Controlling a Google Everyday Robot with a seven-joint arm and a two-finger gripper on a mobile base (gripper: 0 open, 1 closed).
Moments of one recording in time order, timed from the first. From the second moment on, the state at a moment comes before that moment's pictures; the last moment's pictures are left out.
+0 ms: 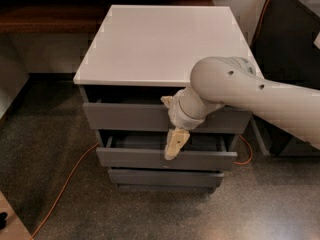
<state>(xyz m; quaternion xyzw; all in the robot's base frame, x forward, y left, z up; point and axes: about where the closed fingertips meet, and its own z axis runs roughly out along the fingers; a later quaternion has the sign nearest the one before) 0.545 -0.037 0.748 -0.71 0.66 0.04 0.25</state>
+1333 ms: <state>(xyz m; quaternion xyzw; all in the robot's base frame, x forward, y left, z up) 0.601 0.040 0.686 -0.74 0.61 0.04 0.28</state>
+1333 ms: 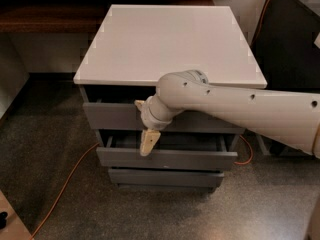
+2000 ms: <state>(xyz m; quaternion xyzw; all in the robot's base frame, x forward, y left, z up) 0.649 0.065 0.663 -0.75 0.61 0.03 0.27</state>
